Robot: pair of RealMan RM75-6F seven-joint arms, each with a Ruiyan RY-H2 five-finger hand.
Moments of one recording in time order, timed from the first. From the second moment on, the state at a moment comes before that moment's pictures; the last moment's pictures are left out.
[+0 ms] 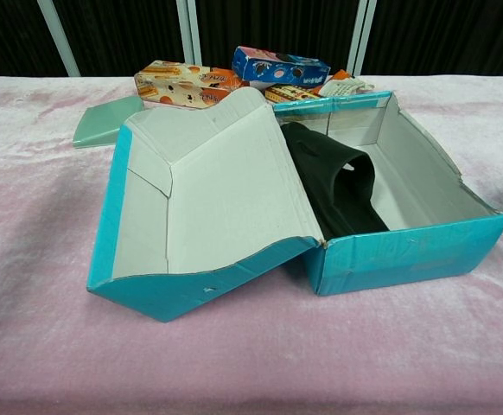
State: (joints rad) left arm -0.24 -1.17 -0.07 -1.56 1.54 1.45 0.09; right arm 0.62 -1.16 0.01 -1.40 -1.03 0.69 -0.20
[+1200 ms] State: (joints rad) left arm -0.25 -1.15 -0.08 -1.60 1.53 1.45 0.10; right arm 0.58 -1.00 0.24 -1.65 -1.33 0.91 0.79
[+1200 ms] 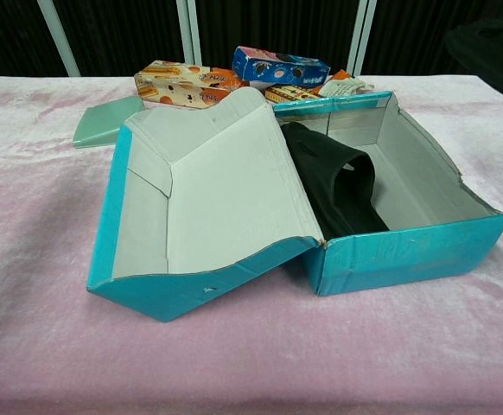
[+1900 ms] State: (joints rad) left arm -0.24 -1.07 -0.10 -1.67 1.50 1.44 0.13; right arm 0.72 -1.44 0.31 -1.28 -1.41 1.02 0.84
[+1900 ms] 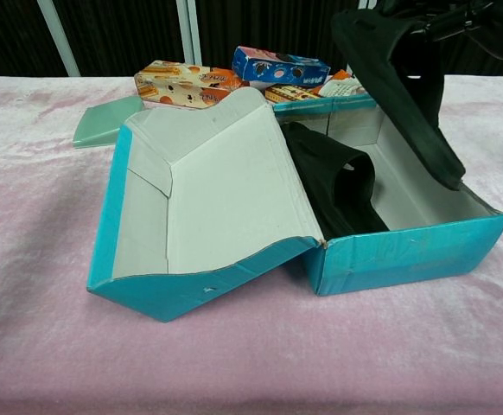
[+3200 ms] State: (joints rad) left arm -0.21 -1.06 -0.10 -1.71 1.50 1.47 0.15; right arm 0.74 -1.65 0.07 -0.87 -1.64 1.19 0.78
